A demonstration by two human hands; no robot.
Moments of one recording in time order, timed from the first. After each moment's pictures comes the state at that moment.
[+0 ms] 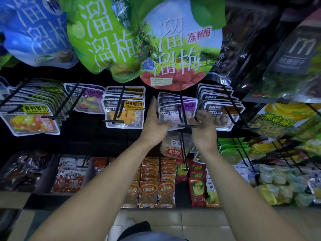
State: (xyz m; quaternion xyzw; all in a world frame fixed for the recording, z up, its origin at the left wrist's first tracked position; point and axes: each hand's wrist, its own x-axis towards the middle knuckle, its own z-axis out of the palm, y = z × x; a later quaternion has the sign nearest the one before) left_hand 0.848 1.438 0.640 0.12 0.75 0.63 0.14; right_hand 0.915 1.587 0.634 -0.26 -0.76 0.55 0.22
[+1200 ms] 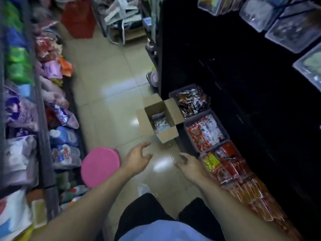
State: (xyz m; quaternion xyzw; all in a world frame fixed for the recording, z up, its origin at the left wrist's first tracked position) left_hand 1.086 0.809 0.431 -0.42 0.78 0.44 0.11; right_hand 0.941 0.988 0.425 0.19 -0.85 0.22 -0.43
